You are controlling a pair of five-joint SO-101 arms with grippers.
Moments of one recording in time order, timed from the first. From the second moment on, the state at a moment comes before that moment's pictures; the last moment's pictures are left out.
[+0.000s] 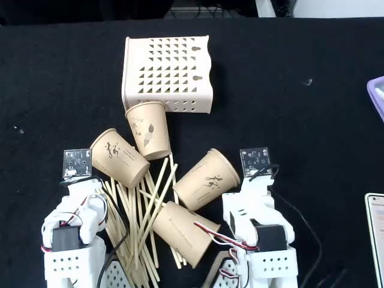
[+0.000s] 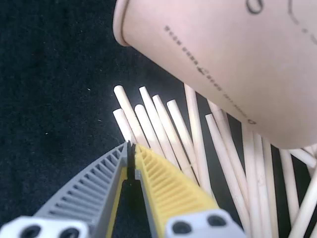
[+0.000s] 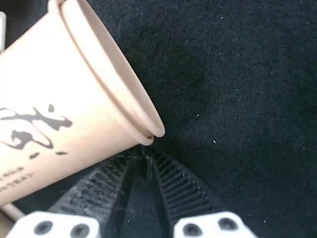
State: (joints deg) left arm -12.3 -104.2 96.0 72.5 -5.1; right arm -4.0 -103.0 96.9 73.5 0.5
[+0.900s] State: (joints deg) left arm -12.0 -104.2 96.0 72.5 -5.1; right arm -4.0 -103.0 96.9 73.0 0.5
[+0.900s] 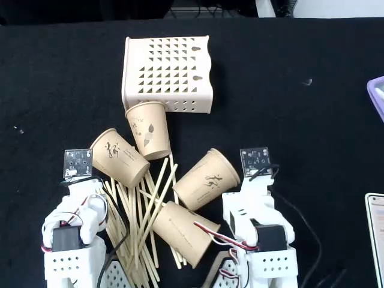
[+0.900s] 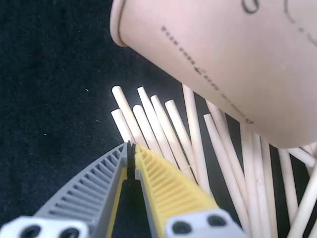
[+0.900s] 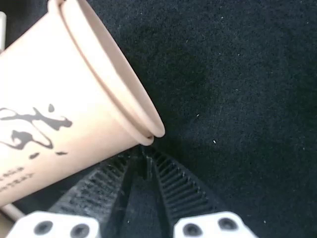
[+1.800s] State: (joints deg) left arm -25.2 -103.6 62.8 44.1 -5.4; right arm 0.3 -100.1 48.0 58.5 14.9
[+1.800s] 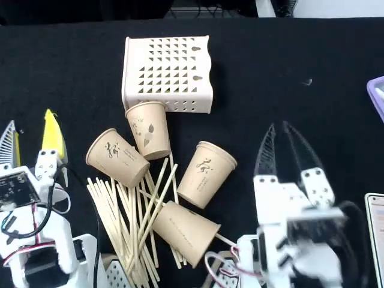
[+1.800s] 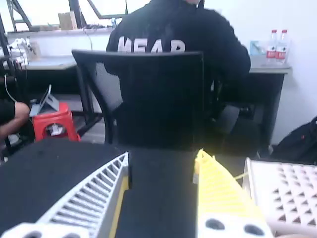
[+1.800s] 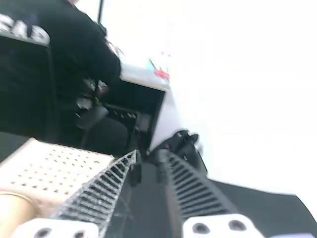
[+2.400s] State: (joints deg) left arm -11.1 -34.9 30.0 47.5 -5.3; right arm -6.1 -42.9 31.9 59.7 14.9
